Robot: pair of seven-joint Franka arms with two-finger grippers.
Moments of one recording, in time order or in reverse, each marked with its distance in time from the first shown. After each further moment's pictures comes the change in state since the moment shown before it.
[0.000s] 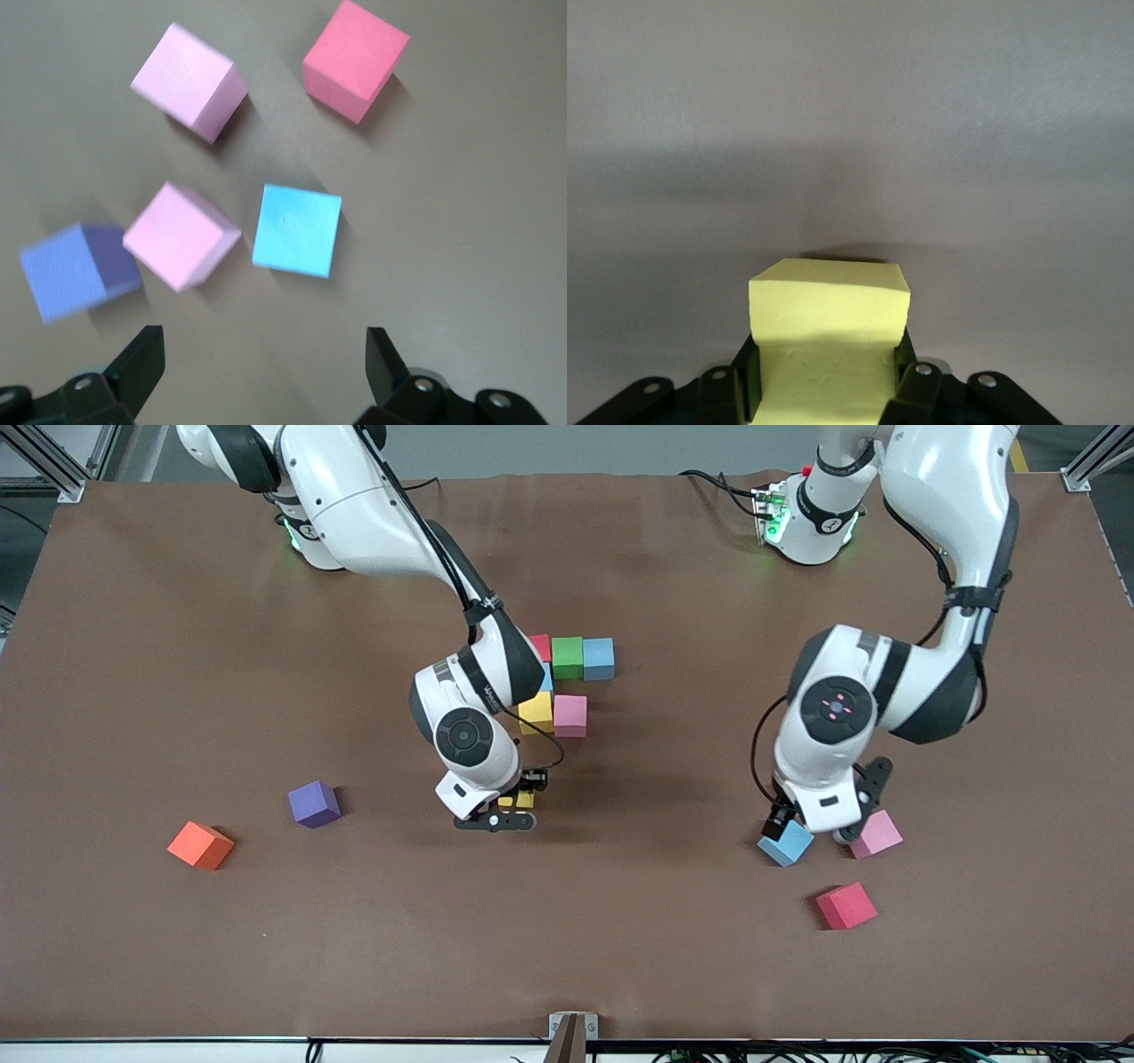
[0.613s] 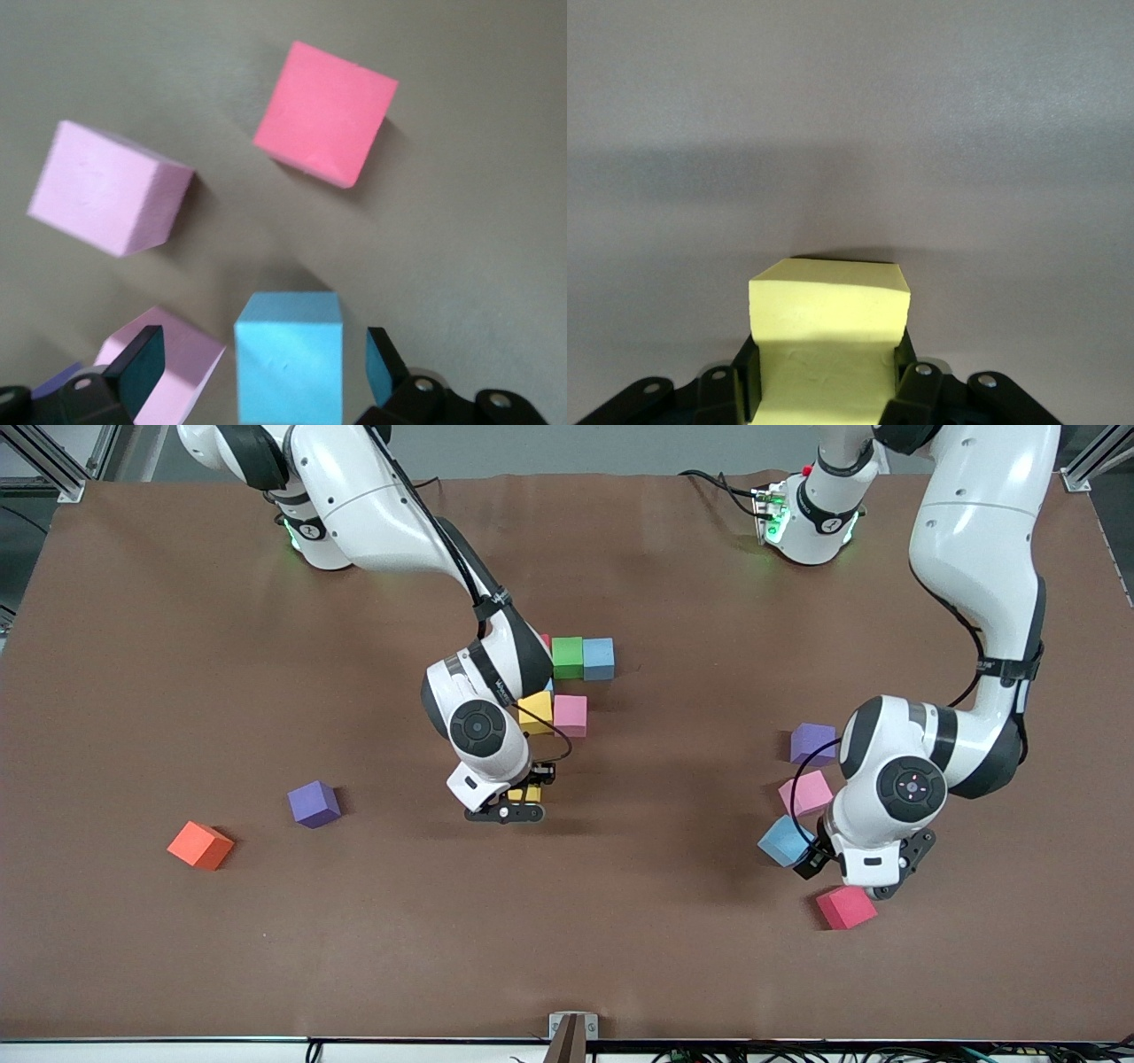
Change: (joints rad) left arm 0.113 0.204 -0.001 0.144 -0.046 0.091 0.267; right arm 0.021 -0.003 0.000 -0.013 0.001 0.003 0.010
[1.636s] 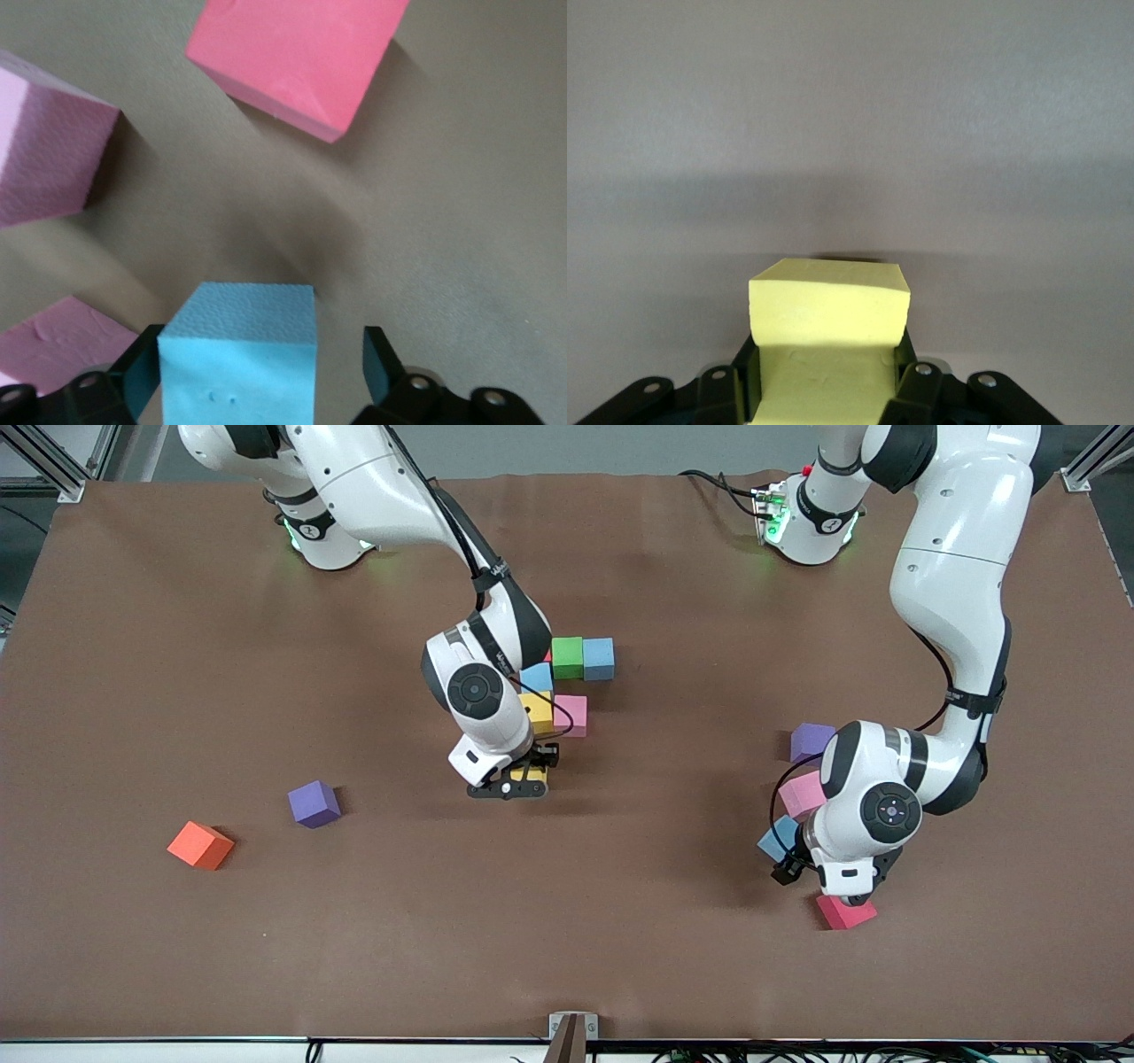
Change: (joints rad) left arm -0.001 0.094 -0.007 0.020 -0.107 0.056 0.005; right arm 0.059 -0.128 0.000 -0.209 0.002 0.153 0.001
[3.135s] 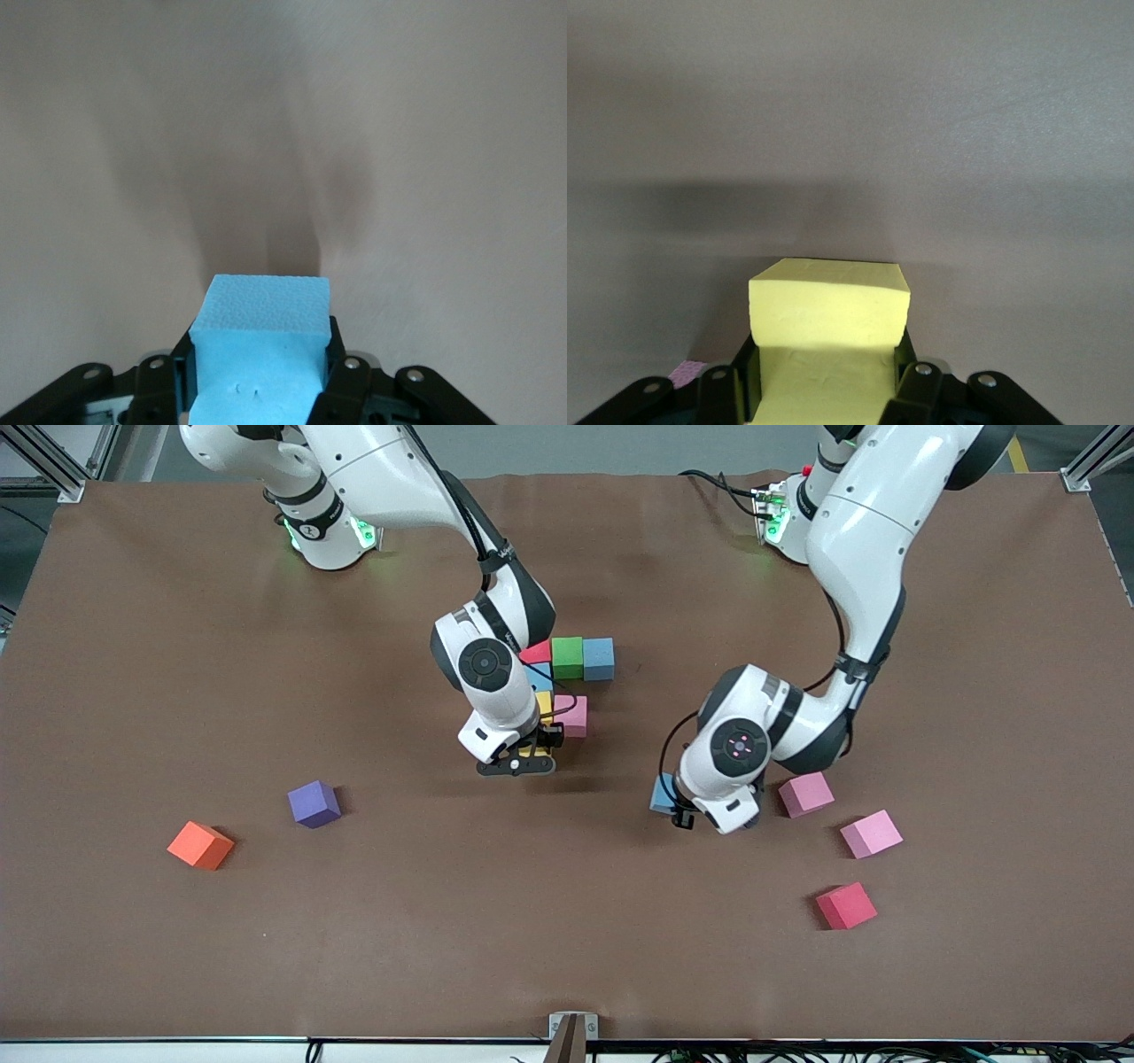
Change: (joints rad) left arm -0.221 -0.081 -0.103 -0.104 -0.022 -0.015 -0.854; right arm 0.052 -0.042 0.000 -0.121 0.000 0.097 0.000
